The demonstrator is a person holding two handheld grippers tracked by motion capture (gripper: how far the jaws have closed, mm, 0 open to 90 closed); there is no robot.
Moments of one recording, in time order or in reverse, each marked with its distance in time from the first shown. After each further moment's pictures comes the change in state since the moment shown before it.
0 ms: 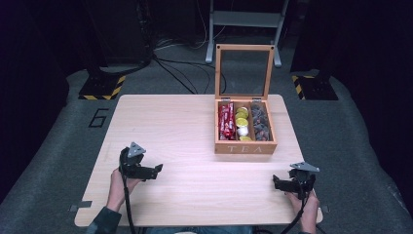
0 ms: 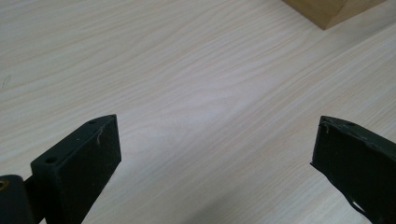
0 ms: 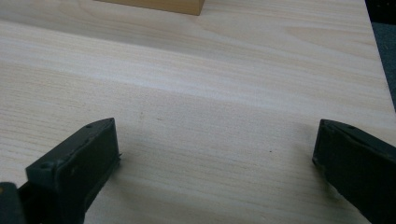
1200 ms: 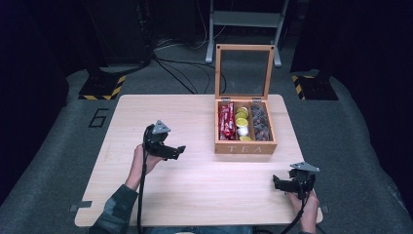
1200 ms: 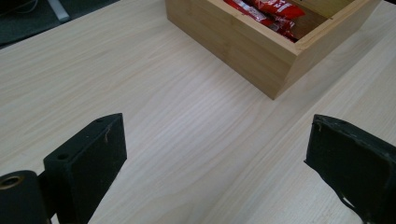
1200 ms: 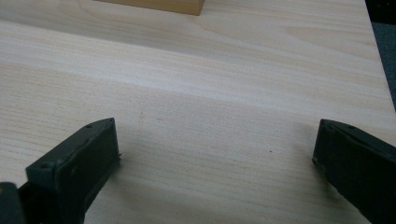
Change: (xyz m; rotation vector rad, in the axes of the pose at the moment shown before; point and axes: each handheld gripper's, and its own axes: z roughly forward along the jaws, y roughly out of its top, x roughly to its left) left arm -0.028 0.086 0.036 -0.030 -0.129 0.109; right arm 0.000 0.000 0.000 0.000 0.001 0.000
